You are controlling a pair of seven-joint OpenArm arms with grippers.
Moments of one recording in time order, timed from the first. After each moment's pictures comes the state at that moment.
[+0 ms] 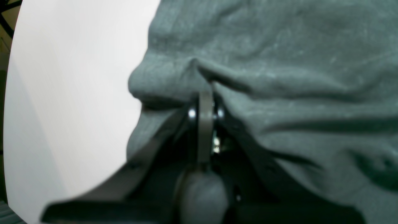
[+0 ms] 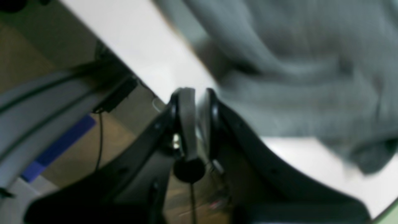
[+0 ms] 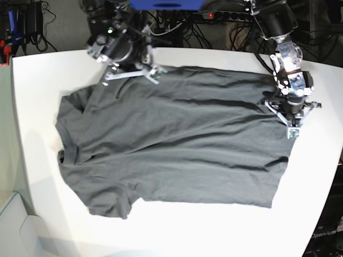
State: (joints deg) left arm -0.9 -3.3 -28.0 78.4 17.8 -20.0 33.0; right arm -20.6 0.6 -16.8 116.9 -8.9 39.9 -74.3
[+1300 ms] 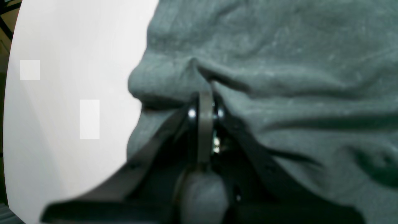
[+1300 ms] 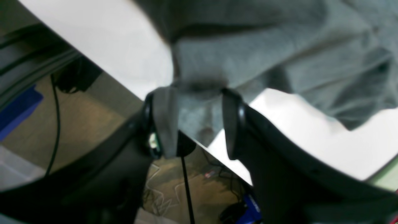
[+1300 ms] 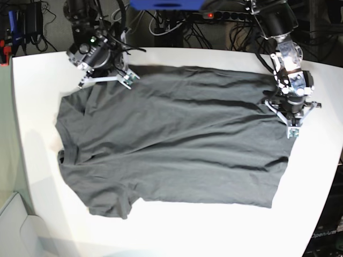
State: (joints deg) left arm -0.6 -3.5 -28.0 78.5 17.8 -20.3 32.7; right arm -18.7 4.9 -8.1 113.5 -8.8 39.9 -76.2
